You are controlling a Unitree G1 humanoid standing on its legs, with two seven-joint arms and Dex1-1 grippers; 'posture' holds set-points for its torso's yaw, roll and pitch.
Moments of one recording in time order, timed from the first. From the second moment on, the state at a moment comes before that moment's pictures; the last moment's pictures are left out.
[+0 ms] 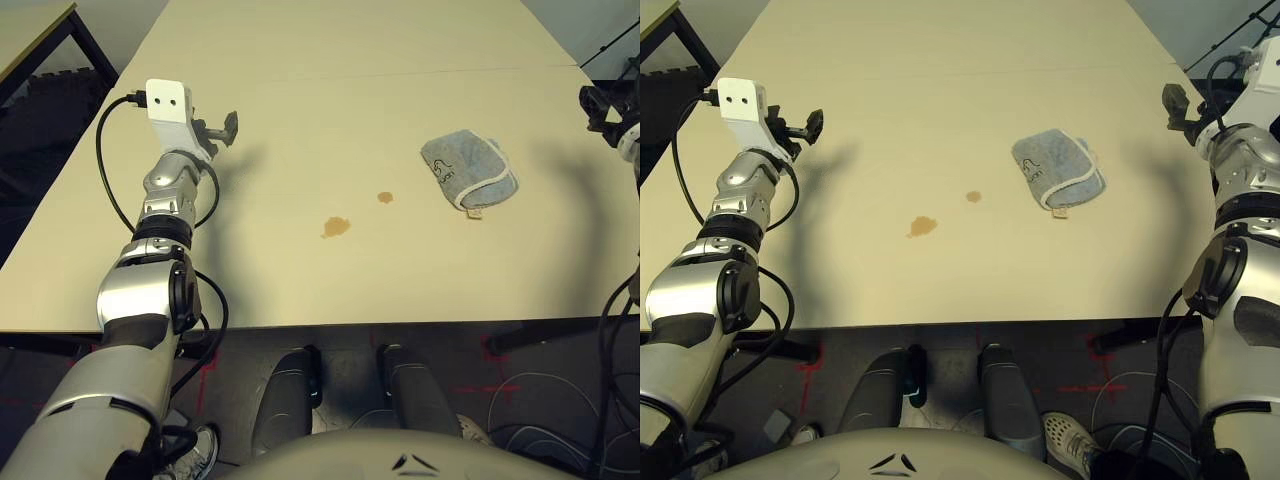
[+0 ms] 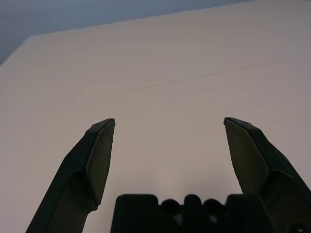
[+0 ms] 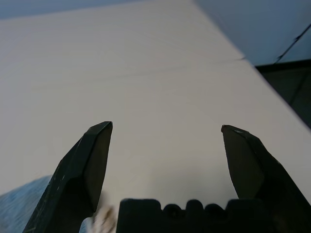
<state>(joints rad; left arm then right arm) -1.06 0.51 0.22 1.18 -0.12 -0.18 -0.58 -1.16 -0.78 -0.37 1.31 0.16 0.19 0.57</state>
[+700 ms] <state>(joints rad) -1.02 0.68 0.06 0.82 -0.14 0.25 -1.34 -1.25 -0.73 -0.15 1.34 -0.01 0.61 0.96</state>
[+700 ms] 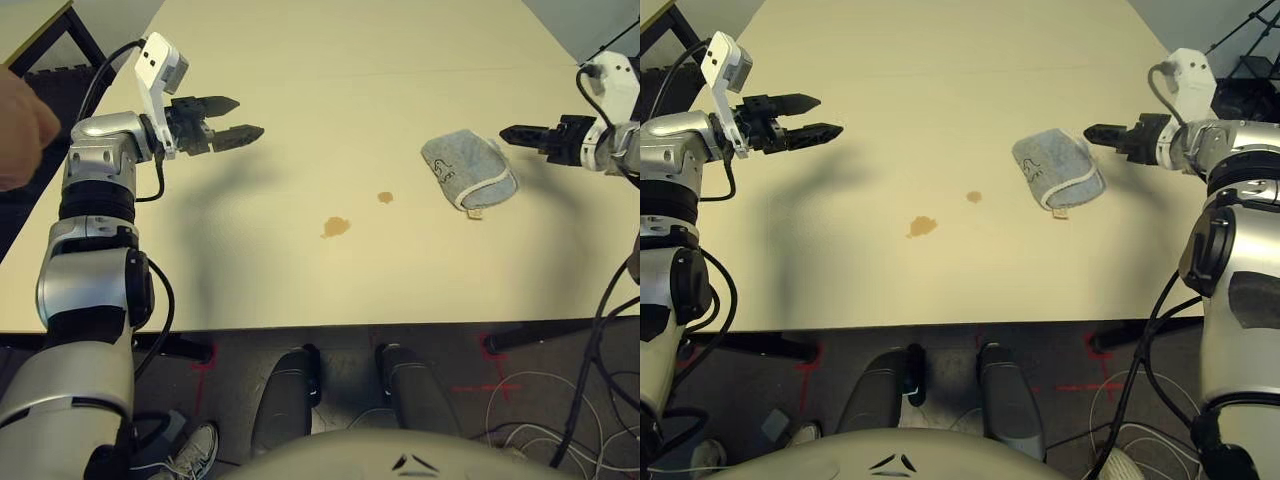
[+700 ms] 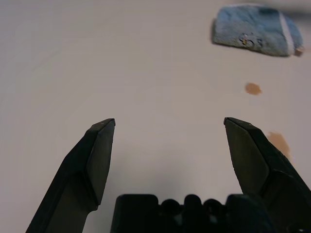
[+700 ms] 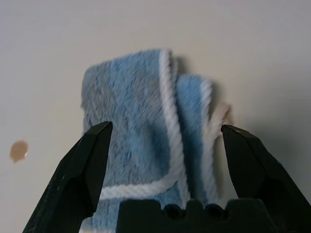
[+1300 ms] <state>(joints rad) -0.92 0.71 0.03 0.58 -0.20 0.40 -1.39 -1.17 -0.78 -0.21 1.34 0.03 0.80 1.00</state>
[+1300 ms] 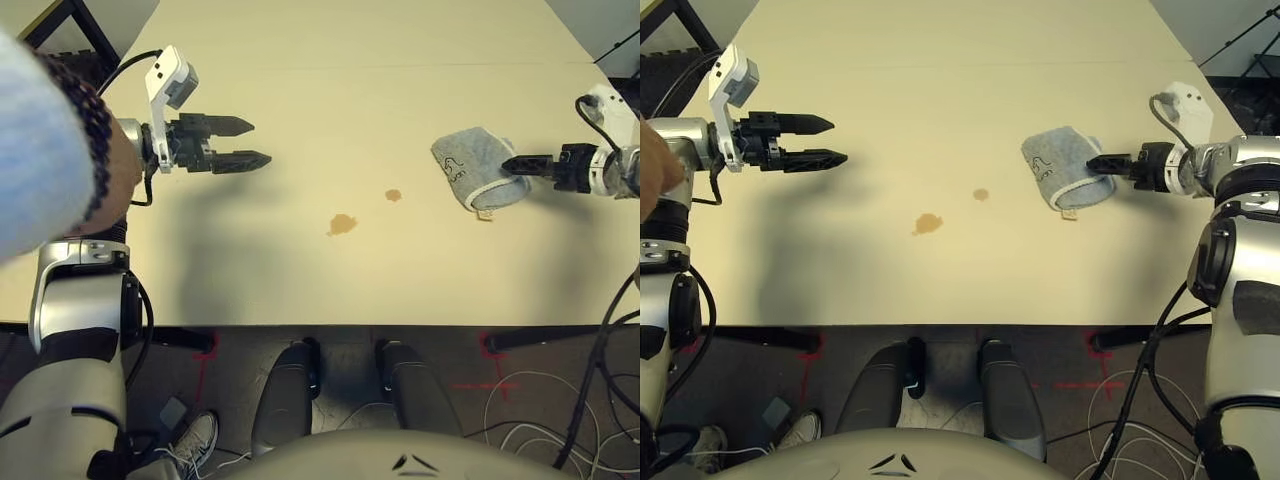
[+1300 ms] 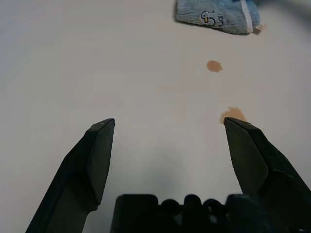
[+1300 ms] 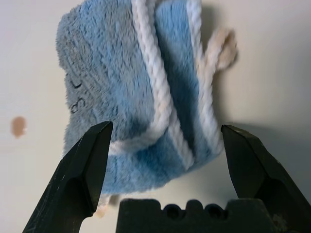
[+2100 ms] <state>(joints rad) -0.85 0.68 0.01 0.45 -0.24 0.48 -1.34 -1.22 -0.68 -0.37 1.34 0.21 0.90 0.92</state>
